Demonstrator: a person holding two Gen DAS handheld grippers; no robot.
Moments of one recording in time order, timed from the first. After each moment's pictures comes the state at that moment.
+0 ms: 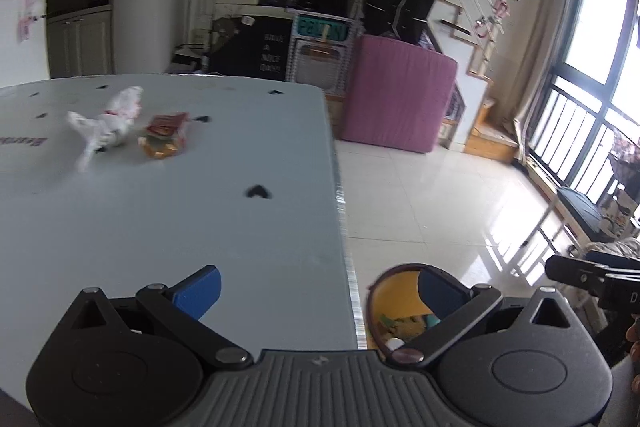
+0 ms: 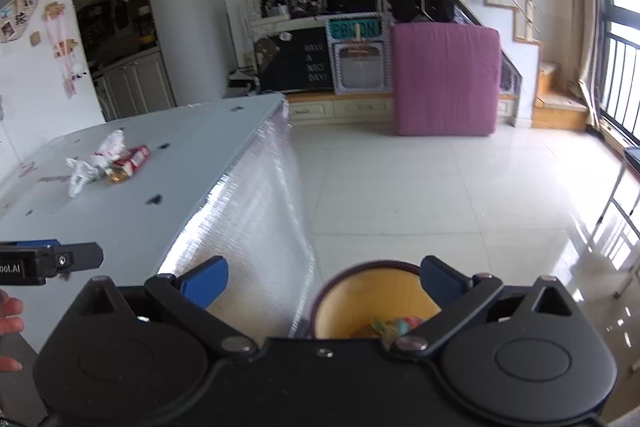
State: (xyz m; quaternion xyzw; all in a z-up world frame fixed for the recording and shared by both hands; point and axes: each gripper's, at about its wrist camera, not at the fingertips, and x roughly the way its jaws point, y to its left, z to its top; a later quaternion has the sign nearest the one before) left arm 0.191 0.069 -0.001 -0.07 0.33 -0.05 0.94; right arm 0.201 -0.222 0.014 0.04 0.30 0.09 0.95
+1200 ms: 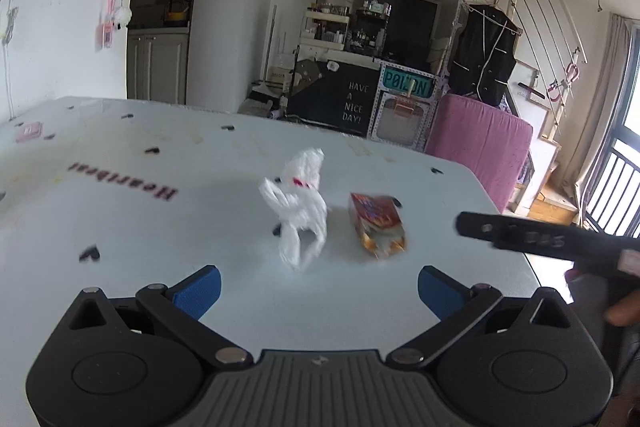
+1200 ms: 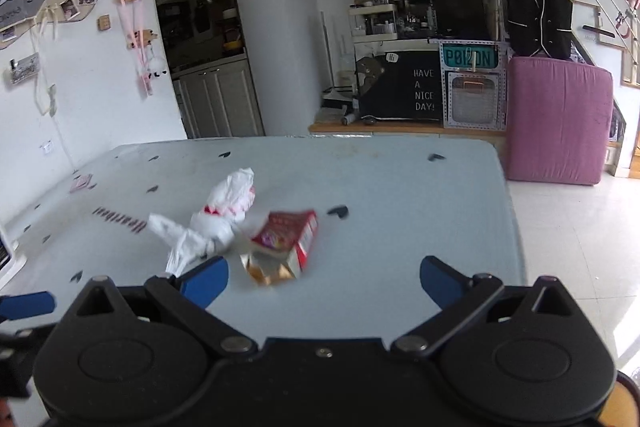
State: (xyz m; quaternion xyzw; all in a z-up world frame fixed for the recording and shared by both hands) left arm 0.259 0.285 0.008 -0.09 0.27 0.03 0.96; right arm 0.367 0.078 0.013 0.03 0.26 0.19 0.95
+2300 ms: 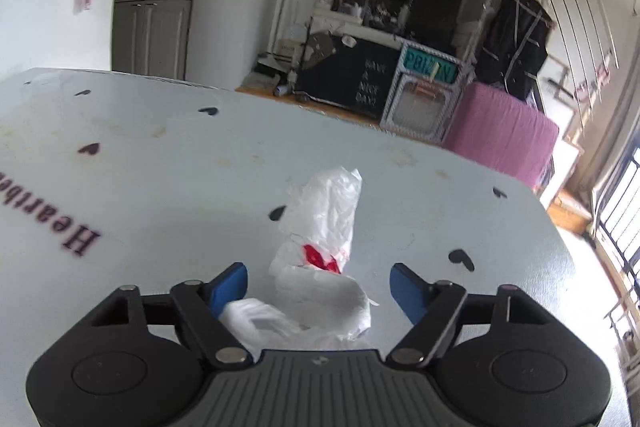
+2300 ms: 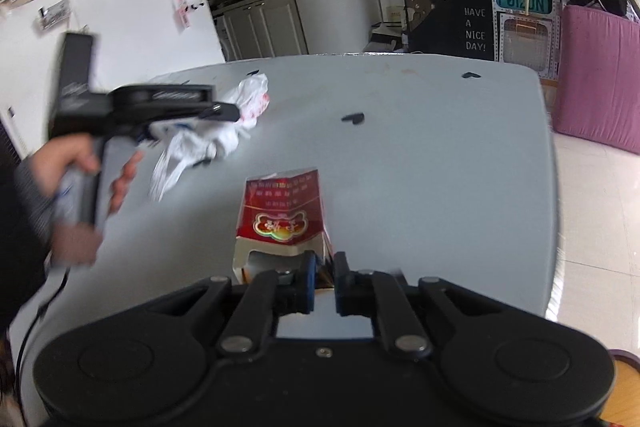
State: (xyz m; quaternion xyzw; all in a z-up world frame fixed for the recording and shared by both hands) left arm 0.439 0.315 -0.044 -0.12 0.31 0.04 0.94; right arm 0.367 0.036 -0.037 0.00 0.35 0.29 0.89
